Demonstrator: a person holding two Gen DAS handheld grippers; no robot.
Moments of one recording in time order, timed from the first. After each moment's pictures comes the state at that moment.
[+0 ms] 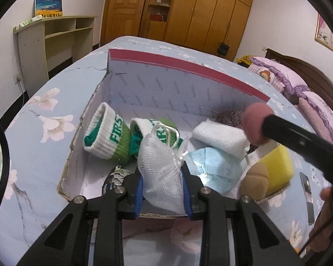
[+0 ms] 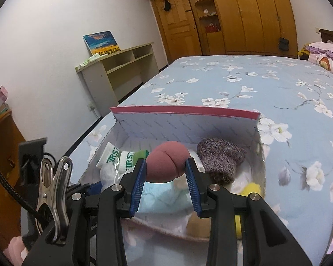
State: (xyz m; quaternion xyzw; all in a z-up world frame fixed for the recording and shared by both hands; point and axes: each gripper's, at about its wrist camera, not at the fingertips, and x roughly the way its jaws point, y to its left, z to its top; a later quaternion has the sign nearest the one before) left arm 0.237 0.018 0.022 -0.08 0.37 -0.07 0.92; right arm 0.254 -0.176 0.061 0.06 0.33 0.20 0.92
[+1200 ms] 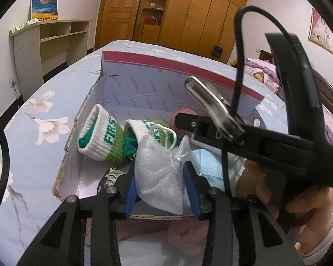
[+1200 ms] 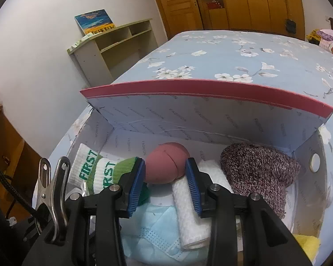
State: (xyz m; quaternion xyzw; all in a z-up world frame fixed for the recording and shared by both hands) left arm 0.230 0.016 0.018 -0.07 0.36 -0.09 0.92; right arm 0.338 -0.135 0.011 0.06 0.40 0.21 0.89
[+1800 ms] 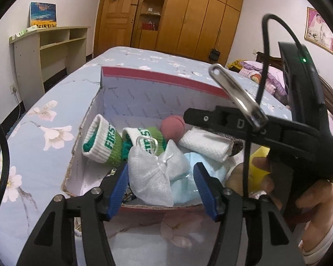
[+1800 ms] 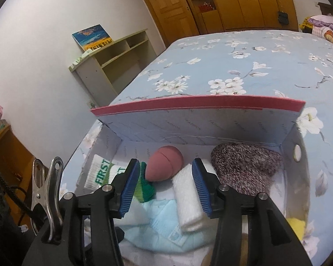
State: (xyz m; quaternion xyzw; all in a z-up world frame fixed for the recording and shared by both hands) left arm 0.210 0.009 0.039 -0.07 0.34 -0.09 0.93; right arm 0.321 -0.162 0.032 0.11 0.38 0.21 0.89
